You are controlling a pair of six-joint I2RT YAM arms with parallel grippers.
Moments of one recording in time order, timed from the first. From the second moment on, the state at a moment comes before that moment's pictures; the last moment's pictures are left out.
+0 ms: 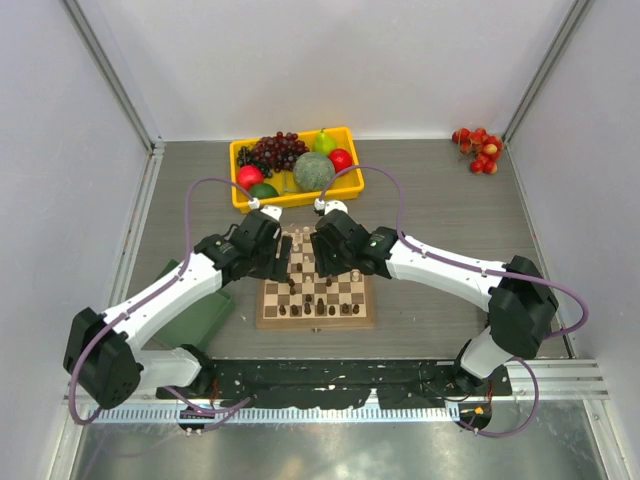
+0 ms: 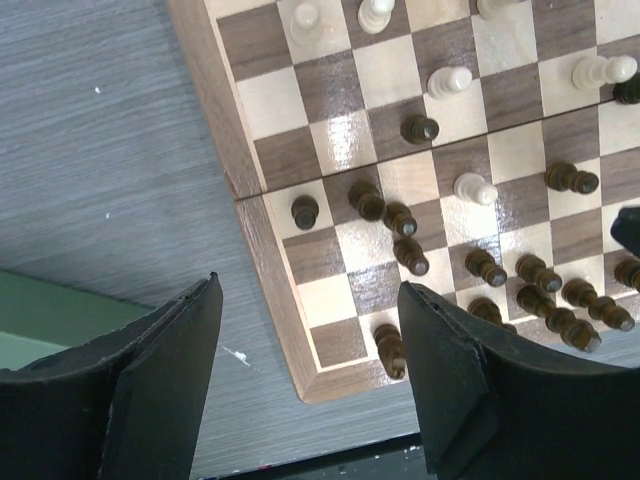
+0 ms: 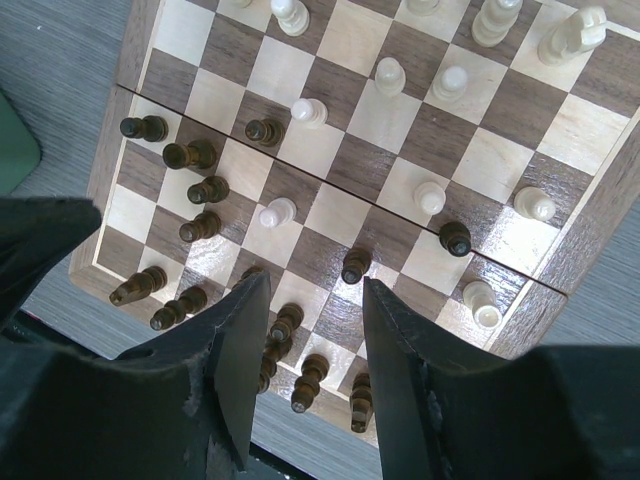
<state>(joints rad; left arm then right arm) -0.66 1.22 0.93 -0.70 -0.20 -0.38 0.93 1.58 1.18 -0.48 0.15 0.52</state>
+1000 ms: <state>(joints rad) -0.59 1.50 1.05 -0.62 -0.02 -0.29 0.91 1.44 1.08 -0.46 0.30 0.58</state>
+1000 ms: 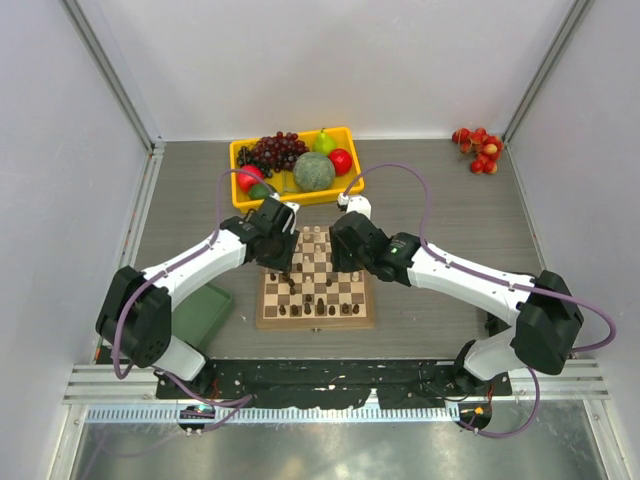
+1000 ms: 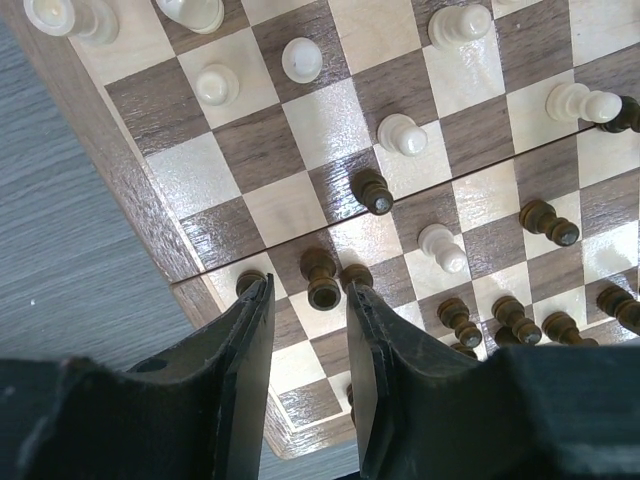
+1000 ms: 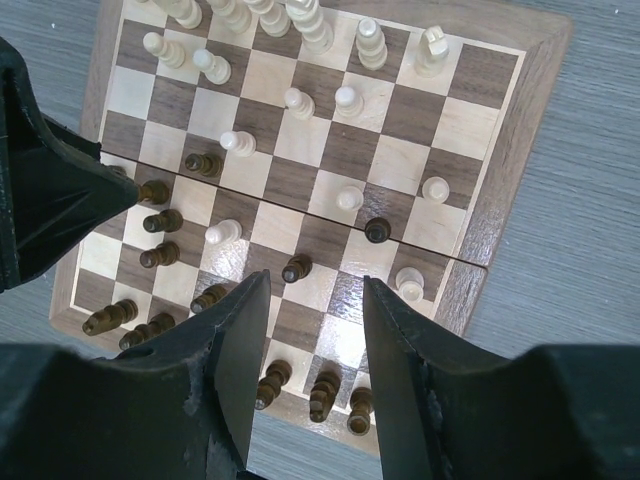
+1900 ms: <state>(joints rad) -0.59 1.56 1.06 -0.62 0.02 -0.28 0.90 1.44 1.07 -0.44 0.30 0.59</state>
